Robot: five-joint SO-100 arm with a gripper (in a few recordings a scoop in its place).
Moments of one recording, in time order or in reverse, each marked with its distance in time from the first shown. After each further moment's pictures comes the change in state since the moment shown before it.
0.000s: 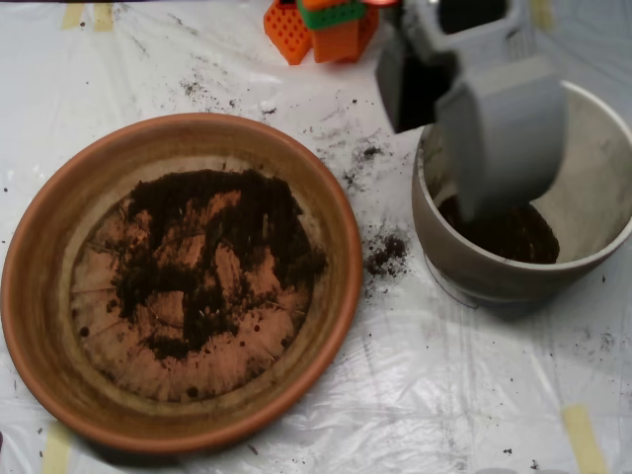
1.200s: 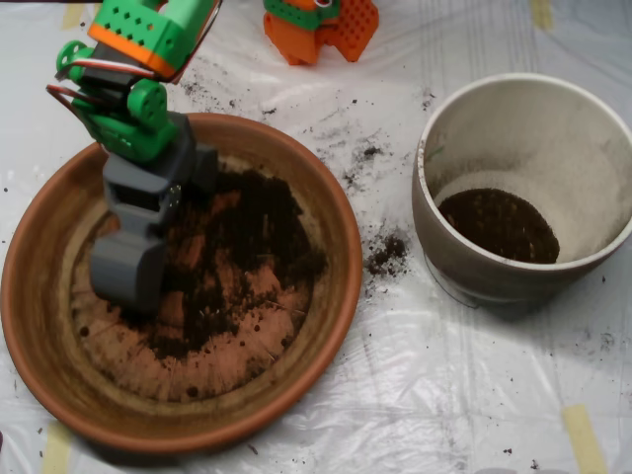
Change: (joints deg) arm 45.2 -17.1 43.2 -32.6 -13.0
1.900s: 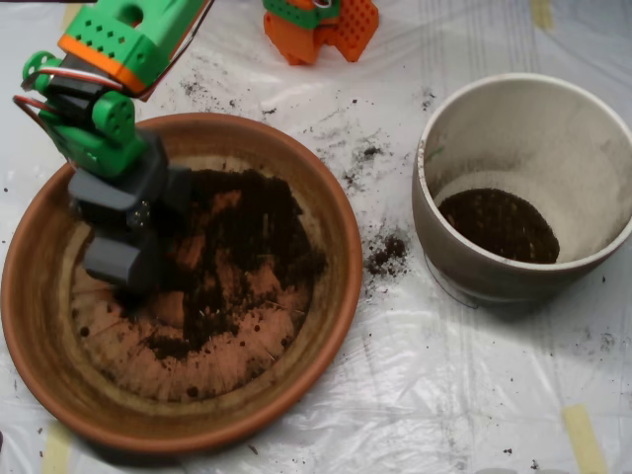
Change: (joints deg) arm 1.6 -8.5 -14.6 3.2 -1.1
